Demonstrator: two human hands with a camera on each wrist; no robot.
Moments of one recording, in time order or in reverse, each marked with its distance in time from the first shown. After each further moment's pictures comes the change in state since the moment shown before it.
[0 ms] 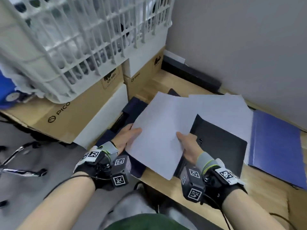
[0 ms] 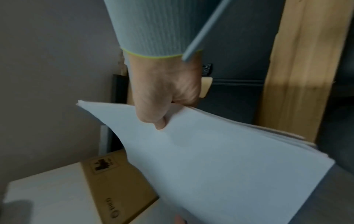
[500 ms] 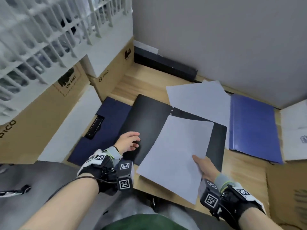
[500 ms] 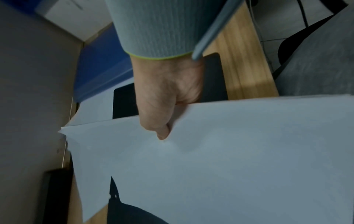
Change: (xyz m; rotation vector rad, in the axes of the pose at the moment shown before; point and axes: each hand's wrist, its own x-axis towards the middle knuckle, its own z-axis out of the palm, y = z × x) left_hand 0.049 -0.030 0.063 0.200 0.009 -0.165; right_hand -0.022 0.067 -0.139 0.020 0.259 0.254
